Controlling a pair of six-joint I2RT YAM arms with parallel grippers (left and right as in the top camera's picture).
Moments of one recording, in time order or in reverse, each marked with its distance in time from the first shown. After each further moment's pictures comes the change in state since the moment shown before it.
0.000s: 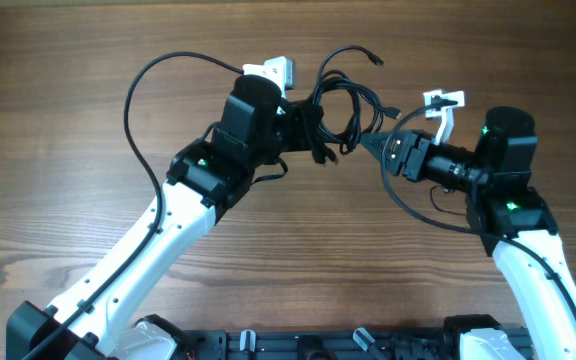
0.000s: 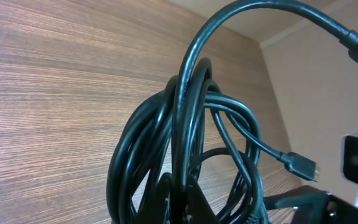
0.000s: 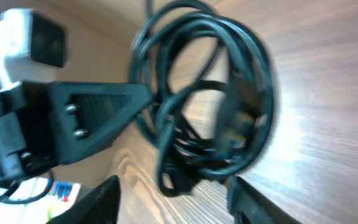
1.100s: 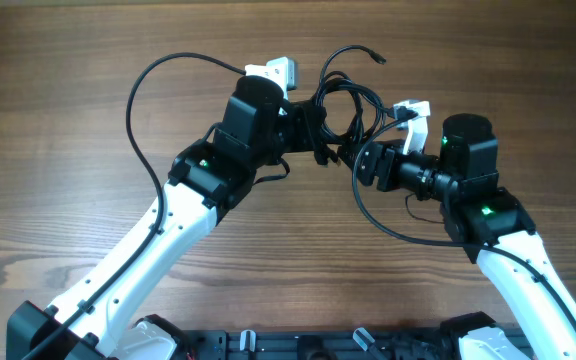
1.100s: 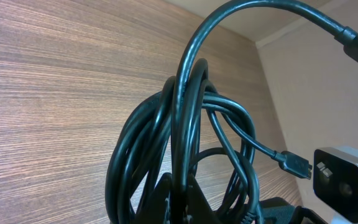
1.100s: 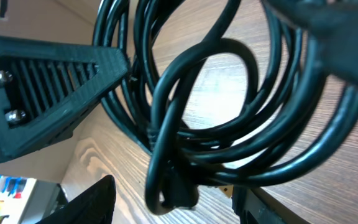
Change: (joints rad) left arm -0.007 0.000 0.000 0.007 0.006 -0.016; right arm 0.183 0.000 0.000 -0.038 0.237 -0.072
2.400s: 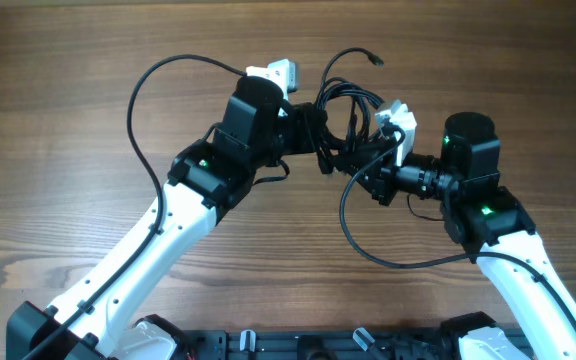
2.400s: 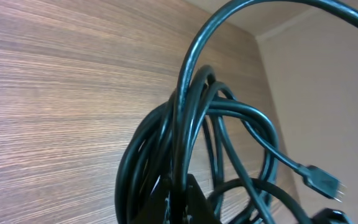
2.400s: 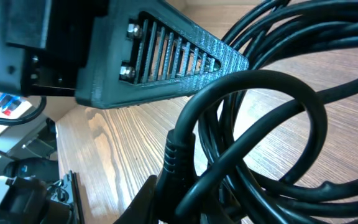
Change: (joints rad) left arm 0.003 0.000 0.000 -0.024 0.014 -0.010; right arm 0.002 0.000 0.000 0.055 -0.209 -0.388
